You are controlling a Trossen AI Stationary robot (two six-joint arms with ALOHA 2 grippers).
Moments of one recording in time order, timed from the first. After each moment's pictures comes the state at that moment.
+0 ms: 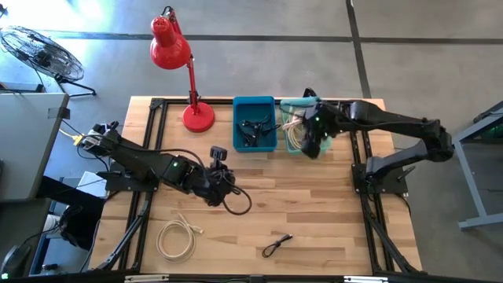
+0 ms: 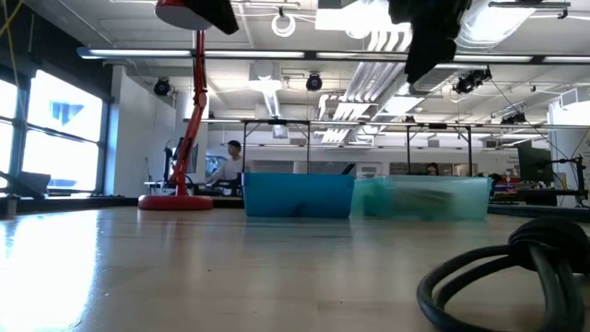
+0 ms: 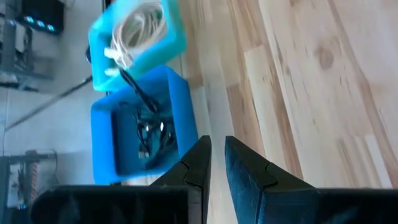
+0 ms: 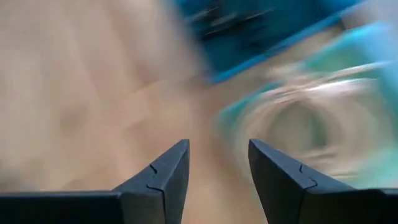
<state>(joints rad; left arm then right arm) -0.39 1.50 1.42 -0.94 -0.64 0.10 -0.26 1.28 1.29 -1.04 0.08 0.20</state>
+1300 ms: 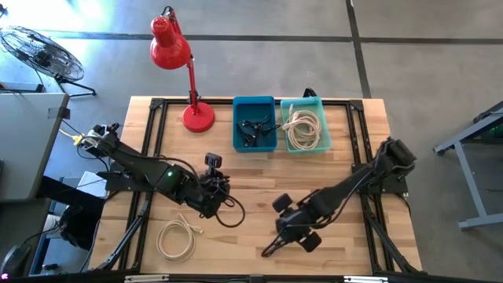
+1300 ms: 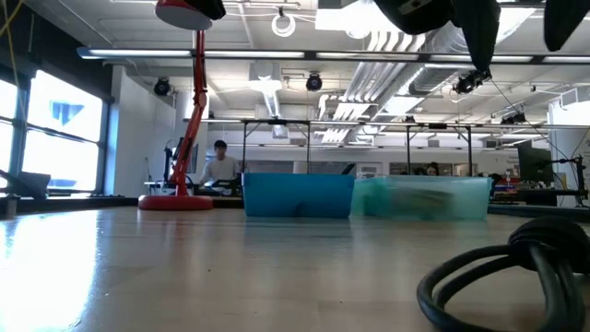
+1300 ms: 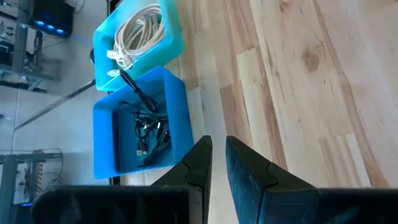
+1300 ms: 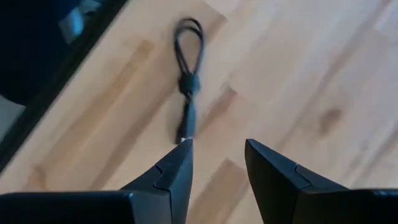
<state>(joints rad) -0.48 1.50 1.42 -0.98 -0.71 -0.01 0.53 1.78 1.42 -0.83 -0.02 -0.09</state>
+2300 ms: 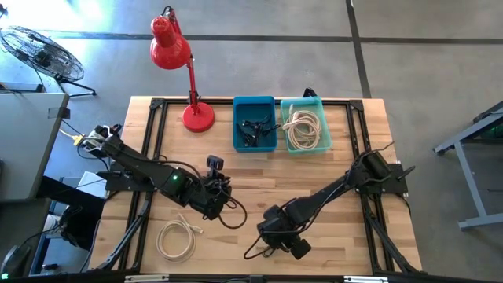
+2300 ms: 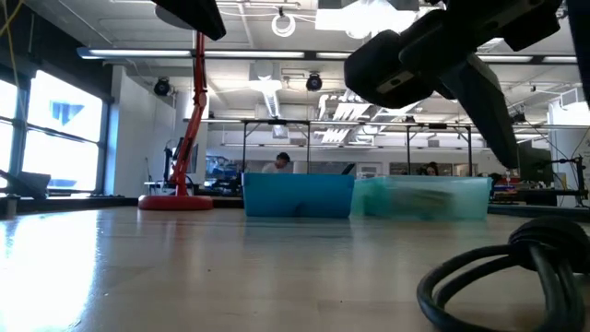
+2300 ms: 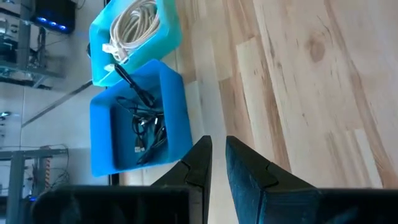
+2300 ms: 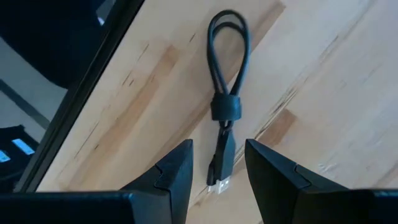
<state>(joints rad) -0.48 1.52 1.36 -0.93 -0.73 -0.01 0.49 2.03 1.55 -0.84 -0.26 -0.09</state>
